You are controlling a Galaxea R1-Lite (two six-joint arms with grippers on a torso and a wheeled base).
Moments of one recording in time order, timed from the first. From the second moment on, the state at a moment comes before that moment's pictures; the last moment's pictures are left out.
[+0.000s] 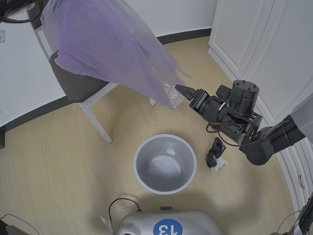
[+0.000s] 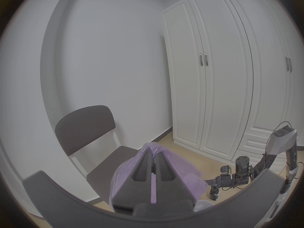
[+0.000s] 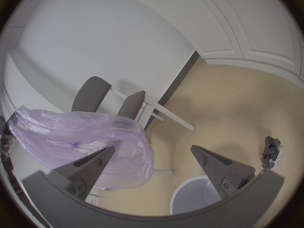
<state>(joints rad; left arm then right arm) -0.77 1.37 -1.69 0.11 0.40 0.39 0.57 2.02 -1.04 -0.99 -0.04 0.77</state>
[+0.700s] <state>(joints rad) -0.80 1.33 -1.67 0.11 0.40 0.39 0.60 2.09 -1.09 -1.00 -0.05 0.77</state>
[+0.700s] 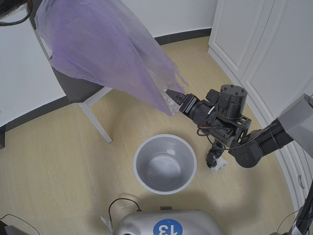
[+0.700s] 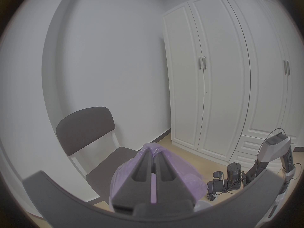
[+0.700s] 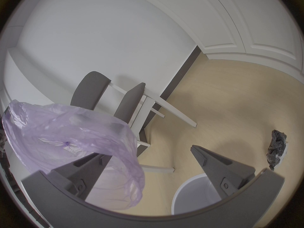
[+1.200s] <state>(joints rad) -0.79 1.32 -1.64 0.11 0.40 0.39 0.59 2.07 -1.04 -1.00 -0.06 0.73</state>
